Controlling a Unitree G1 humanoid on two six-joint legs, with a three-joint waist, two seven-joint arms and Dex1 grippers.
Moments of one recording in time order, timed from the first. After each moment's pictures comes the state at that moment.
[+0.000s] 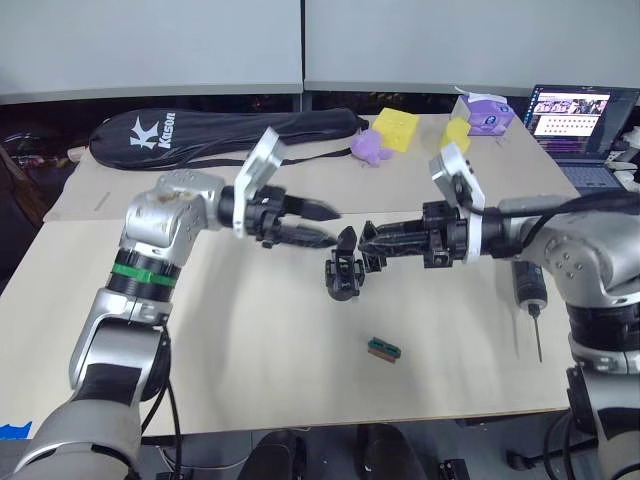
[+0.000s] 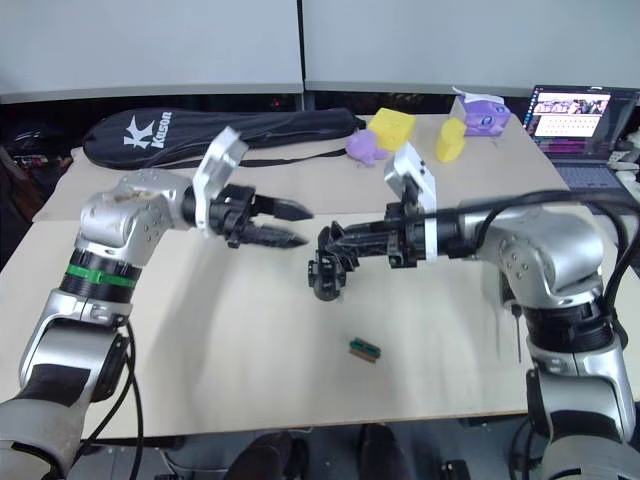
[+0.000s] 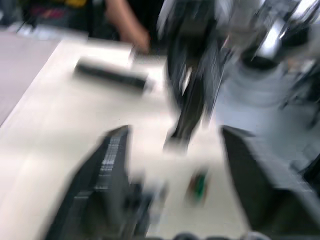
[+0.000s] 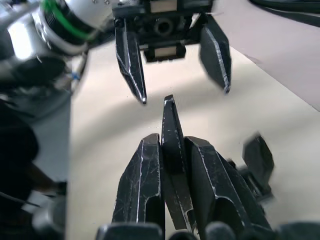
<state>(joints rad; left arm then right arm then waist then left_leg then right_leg) -0.96 0.59 -0.20 0.38 -0.45 0.47 -1.50 -0.76 -0.75 0.07 -0.23 0.70 0.93 1.07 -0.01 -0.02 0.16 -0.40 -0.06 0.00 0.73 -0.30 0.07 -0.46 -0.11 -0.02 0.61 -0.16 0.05</state>
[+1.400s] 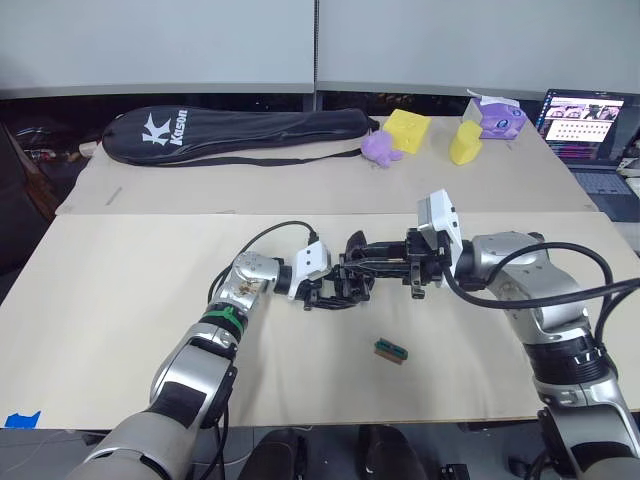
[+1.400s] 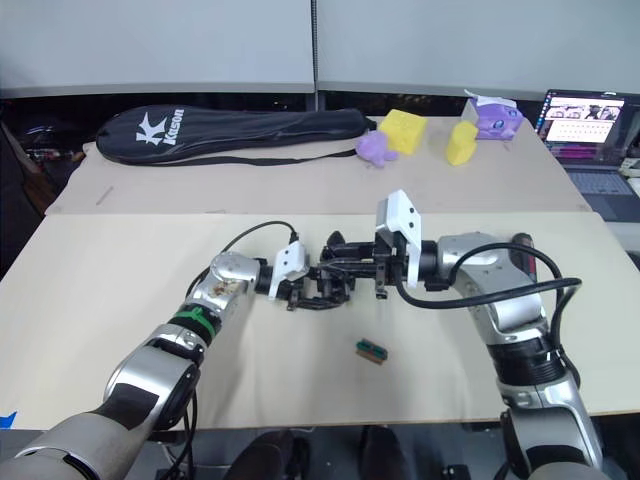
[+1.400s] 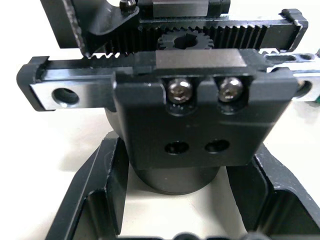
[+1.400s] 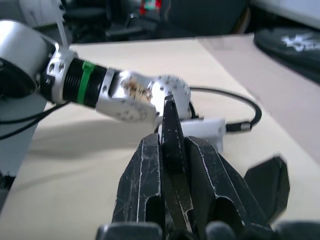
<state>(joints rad) -0.90 0.21 -0.22 1.02 -0.03 -0.31 -1.29 -0.61 -0.58 0.11 -0.09 0.49 0.40 1.17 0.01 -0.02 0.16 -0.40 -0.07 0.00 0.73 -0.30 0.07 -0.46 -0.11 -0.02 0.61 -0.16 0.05</state>
